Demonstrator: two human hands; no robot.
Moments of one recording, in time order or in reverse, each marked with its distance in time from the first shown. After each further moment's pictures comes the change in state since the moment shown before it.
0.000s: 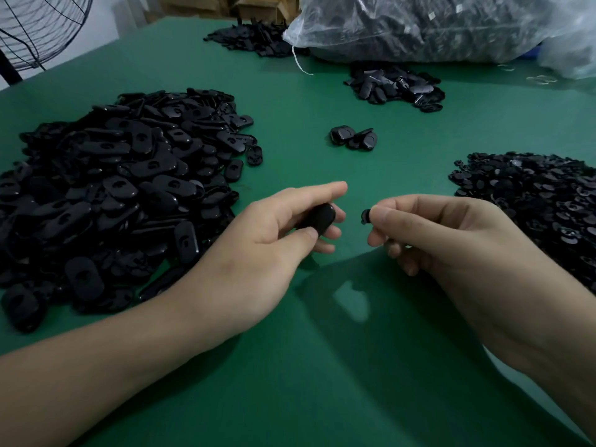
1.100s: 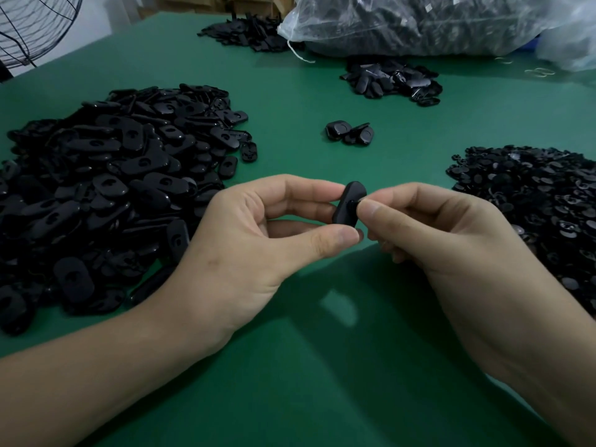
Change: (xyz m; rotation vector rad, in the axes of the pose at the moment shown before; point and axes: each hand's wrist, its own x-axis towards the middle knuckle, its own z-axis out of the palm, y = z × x) left_hand -0.003 0.006 0.006 -0.318 0.094 0.061; right_hand -0.005 0.005 0.010 0.141 0.040 -0.127
